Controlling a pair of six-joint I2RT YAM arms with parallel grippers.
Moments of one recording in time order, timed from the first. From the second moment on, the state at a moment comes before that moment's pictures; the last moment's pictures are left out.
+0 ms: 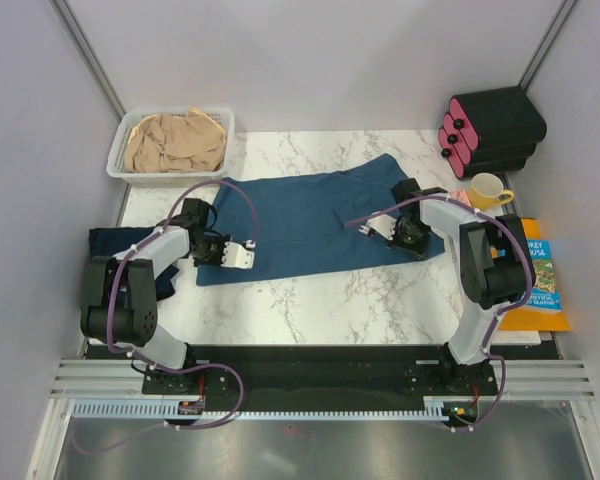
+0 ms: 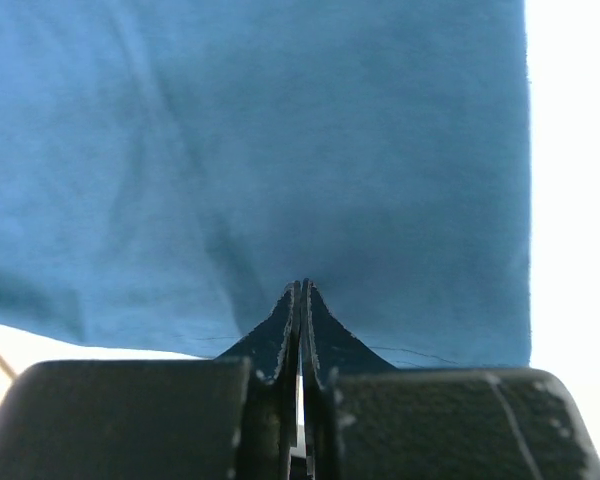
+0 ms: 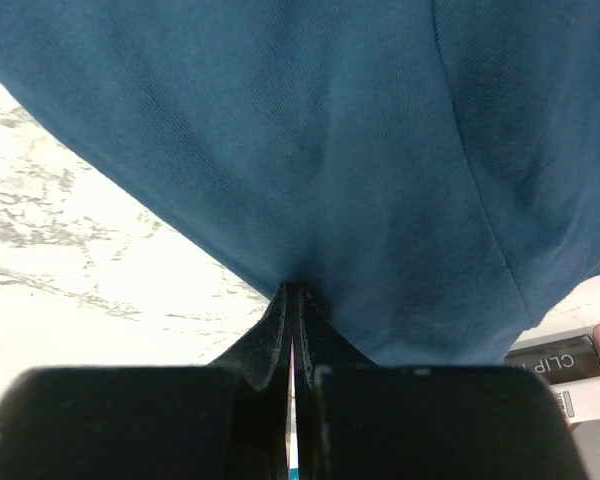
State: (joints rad) left arm -0.09 1.56 0.86 -0.56 0.27 1.64; right arm 0.22 1.85 1.19 -0.82 0.02 -0.96
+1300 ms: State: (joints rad) left arm -0.12 1.38 0.87 -0.71 0.30 1.68; right arm 0.15 1.72 1.26 -0.96 -0.07 -1.10
